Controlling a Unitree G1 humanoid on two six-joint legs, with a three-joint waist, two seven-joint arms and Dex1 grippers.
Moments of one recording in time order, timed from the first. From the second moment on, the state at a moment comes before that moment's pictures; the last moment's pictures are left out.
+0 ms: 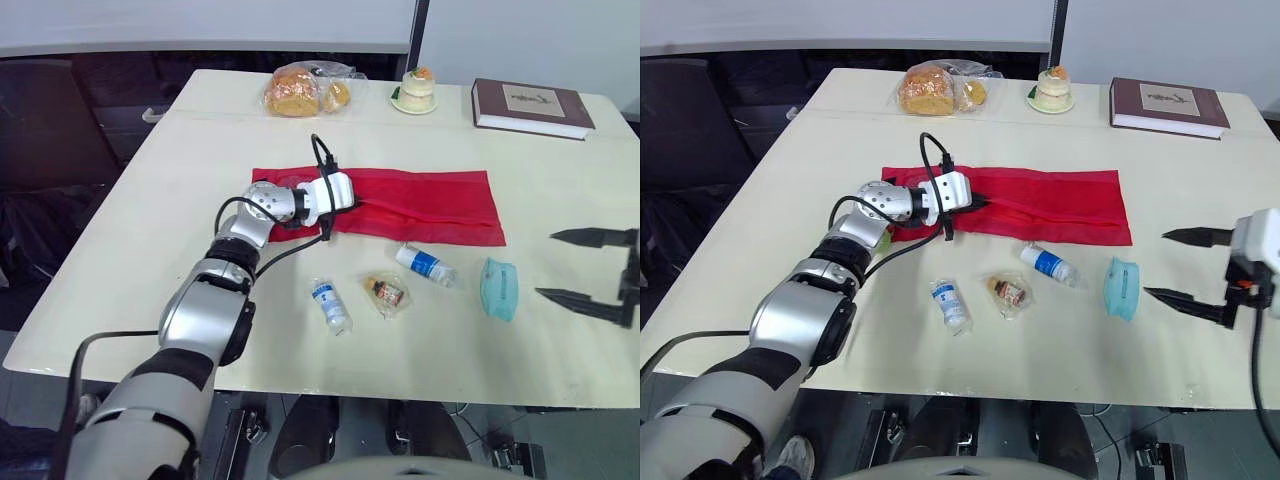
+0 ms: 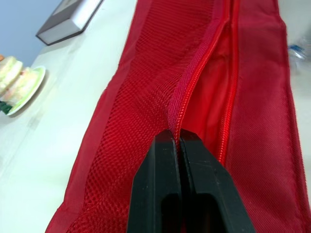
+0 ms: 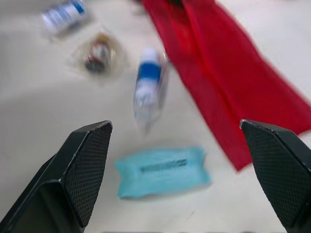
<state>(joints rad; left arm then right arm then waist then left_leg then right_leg) -1.06 0.38 -0.21 1.12 0.21 -0.58 -0.96 0.10 -1.00 -0.48 -0.34 0.55 0.35 1.20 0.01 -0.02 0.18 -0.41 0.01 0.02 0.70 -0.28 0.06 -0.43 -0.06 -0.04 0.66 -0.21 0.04</state>
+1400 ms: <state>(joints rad) -1.02 0.35 -0.20 1.07 0.17 -0.49 -0.99 -0.29 -0.68 0.15 -0.40 0.27 0.80 0.68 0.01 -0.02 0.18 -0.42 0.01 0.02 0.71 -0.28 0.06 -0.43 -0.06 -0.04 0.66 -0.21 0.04</state>
